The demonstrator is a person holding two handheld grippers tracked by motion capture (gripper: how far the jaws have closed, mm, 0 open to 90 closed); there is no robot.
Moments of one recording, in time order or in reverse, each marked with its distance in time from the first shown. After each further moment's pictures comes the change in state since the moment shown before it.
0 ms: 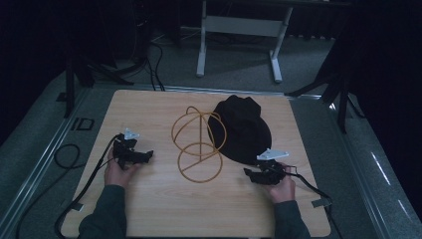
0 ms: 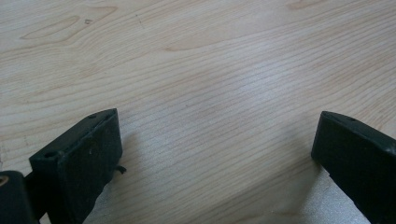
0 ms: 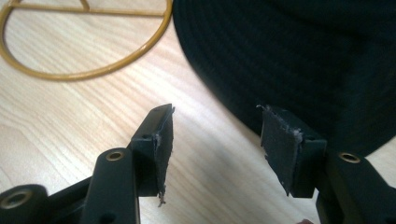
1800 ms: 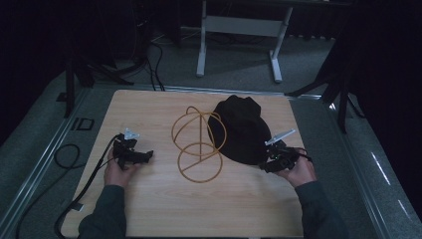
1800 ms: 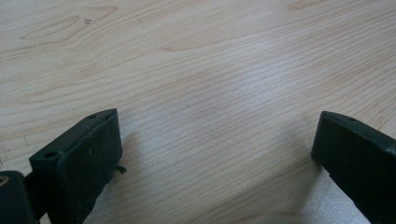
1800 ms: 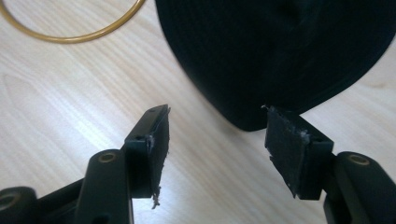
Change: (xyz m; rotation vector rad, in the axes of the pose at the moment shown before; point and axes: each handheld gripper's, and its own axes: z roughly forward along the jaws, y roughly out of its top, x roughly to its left) left arm 0.000 0.000 0.000 0.000 -0.001 -0.003; right arm -0.033 0.050 -0.042 0.265 0.016 -0.078
